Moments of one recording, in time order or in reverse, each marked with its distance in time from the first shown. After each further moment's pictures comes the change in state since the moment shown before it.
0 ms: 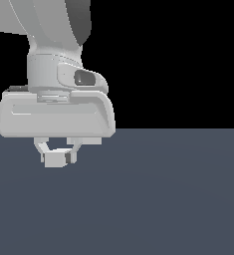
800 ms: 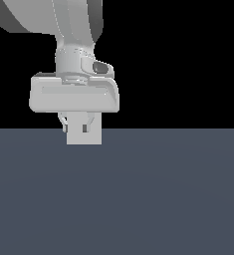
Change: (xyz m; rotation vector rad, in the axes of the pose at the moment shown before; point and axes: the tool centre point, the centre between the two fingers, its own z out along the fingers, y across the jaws) arm 0.073 0.005 -0.048 0.004 0.001 -0.092
